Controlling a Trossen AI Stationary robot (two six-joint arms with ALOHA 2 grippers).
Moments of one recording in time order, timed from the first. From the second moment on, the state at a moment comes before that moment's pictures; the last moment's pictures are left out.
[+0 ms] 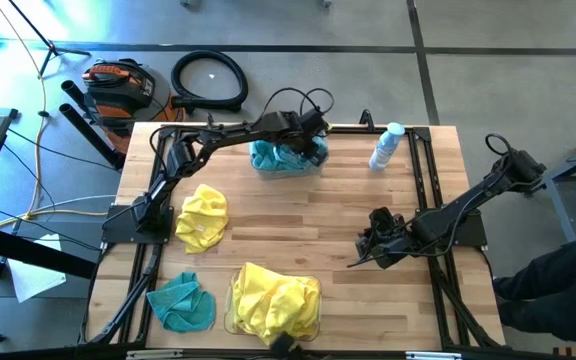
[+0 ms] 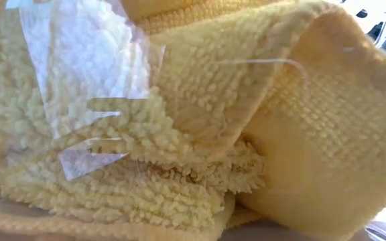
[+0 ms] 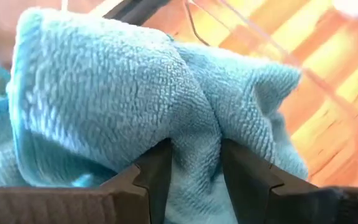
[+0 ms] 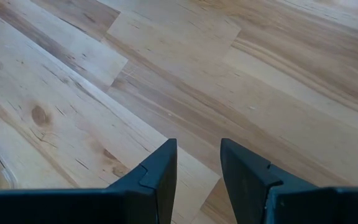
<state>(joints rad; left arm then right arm) 0.41 2.29 2.04 -0.84 -0.16 -0.37 0.53 1.22 0.61 -0.60 0.56 1.46</state>
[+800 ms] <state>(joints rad) 0.42 2.34 2.04 -0.88 -0.10 -0.65 0.53 1.22 0.61 -0.62 0.55 1.45</state>
